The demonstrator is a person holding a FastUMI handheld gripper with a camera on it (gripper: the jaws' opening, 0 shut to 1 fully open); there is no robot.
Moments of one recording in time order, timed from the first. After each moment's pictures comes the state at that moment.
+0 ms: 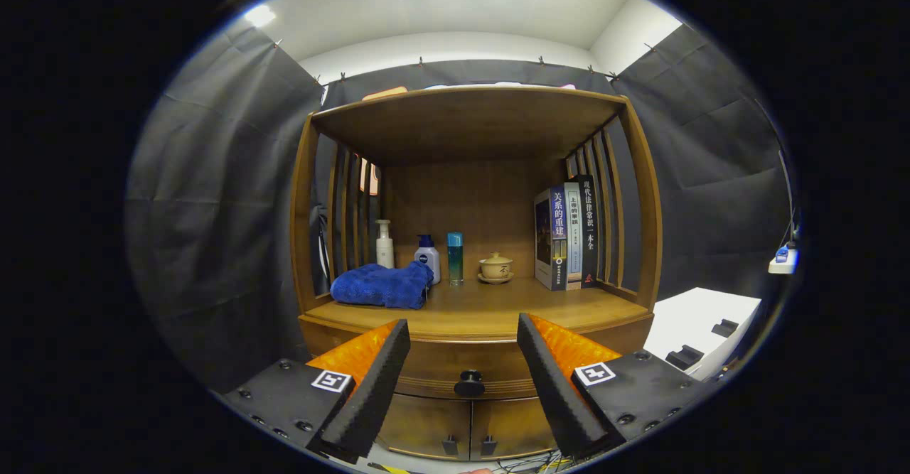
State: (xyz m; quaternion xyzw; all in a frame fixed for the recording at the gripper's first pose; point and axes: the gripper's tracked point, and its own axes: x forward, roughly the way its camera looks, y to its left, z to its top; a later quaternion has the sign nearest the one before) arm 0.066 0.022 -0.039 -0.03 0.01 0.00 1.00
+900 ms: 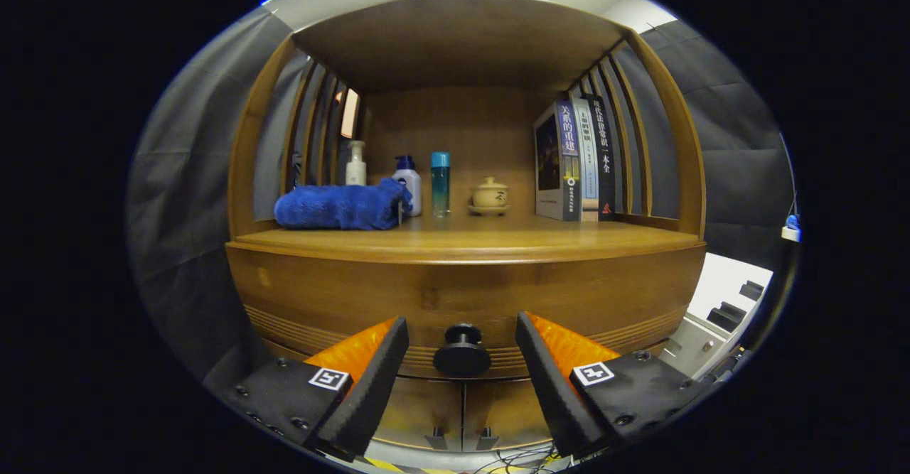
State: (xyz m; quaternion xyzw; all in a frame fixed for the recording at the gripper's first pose) arm 0.155 -0.015 -0.182 -0.03 0.12 -0.04 0.99
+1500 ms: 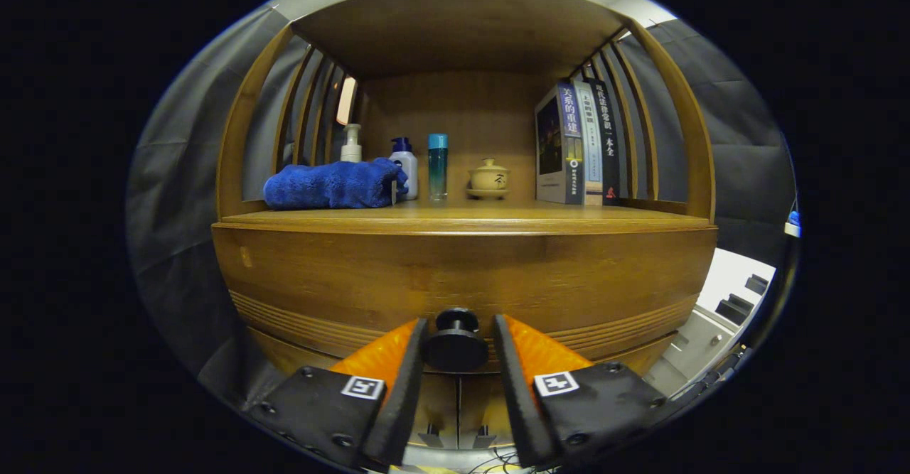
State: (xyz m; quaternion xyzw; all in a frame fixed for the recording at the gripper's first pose) arm 0.183 -0.015 -0.190 -0.04 0.10 -0.03 0.99
